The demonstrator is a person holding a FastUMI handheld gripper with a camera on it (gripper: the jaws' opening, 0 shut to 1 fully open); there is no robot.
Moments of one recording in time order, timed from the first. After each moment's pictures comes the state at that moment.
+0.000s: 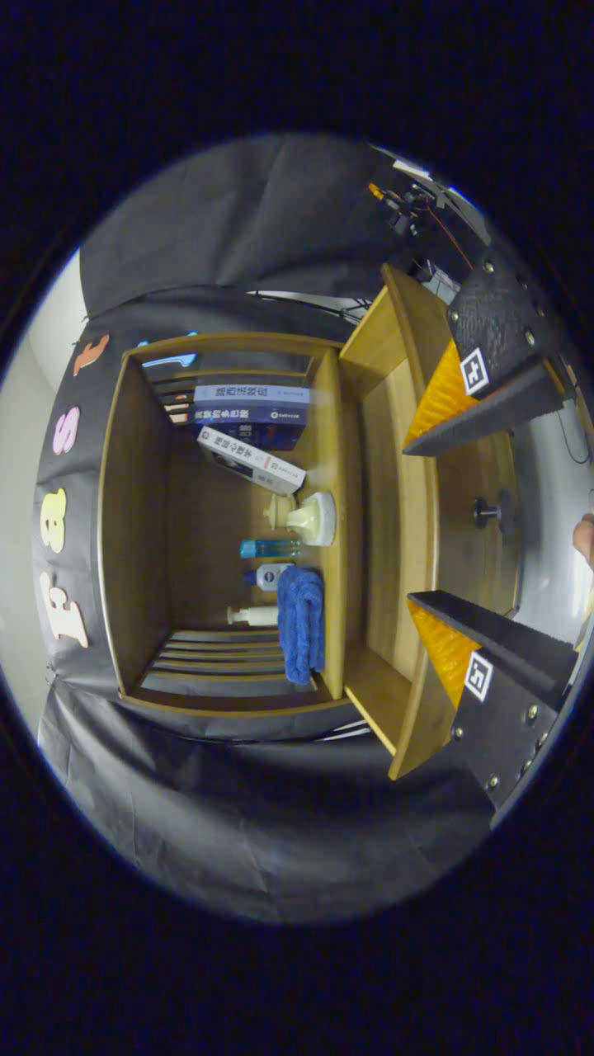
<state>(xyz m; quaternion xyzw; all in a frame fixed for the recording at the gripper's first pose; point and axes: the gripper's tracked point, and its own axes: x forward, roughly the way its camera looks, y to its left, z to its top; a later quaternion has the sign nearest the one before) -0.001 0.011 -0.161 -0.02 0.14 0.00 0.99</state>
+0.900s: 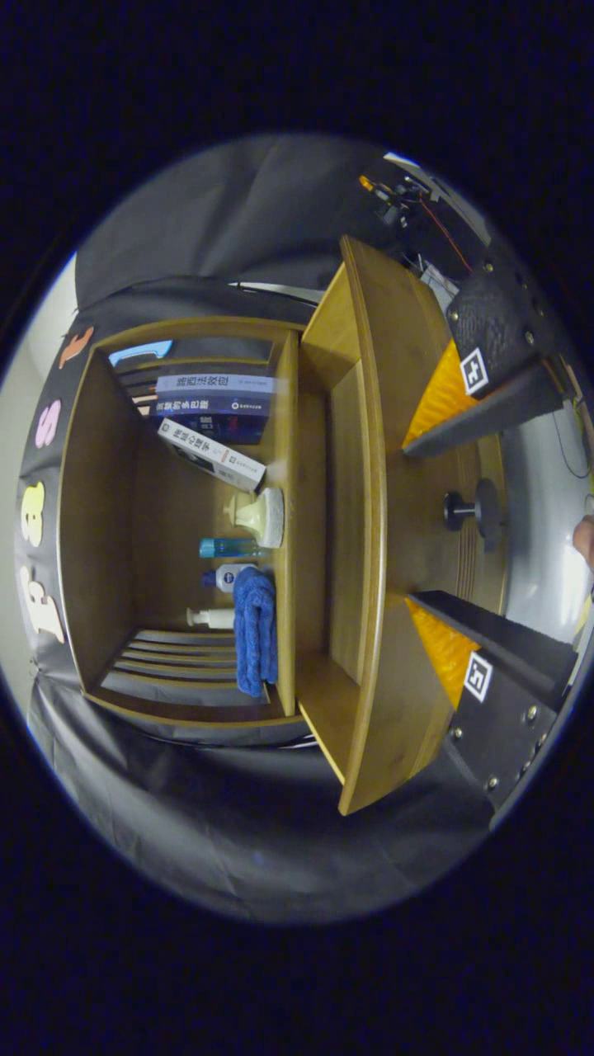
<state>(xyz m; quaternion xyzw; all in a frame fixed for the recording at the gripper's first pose) 0.023 0.008 -0.215 -0.04 0.17 0.01 0.98</state>
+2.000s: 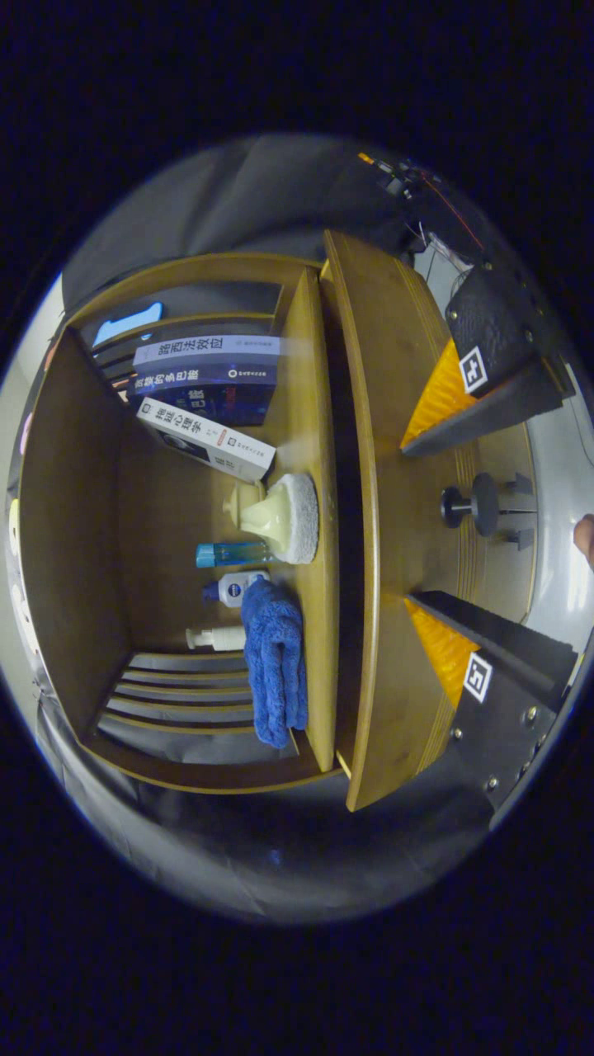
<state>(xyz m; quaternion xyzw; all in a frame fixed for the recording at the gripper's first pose) 0.144 0.013 -0.229 -0.01 0.17 0.02 0.99</state>
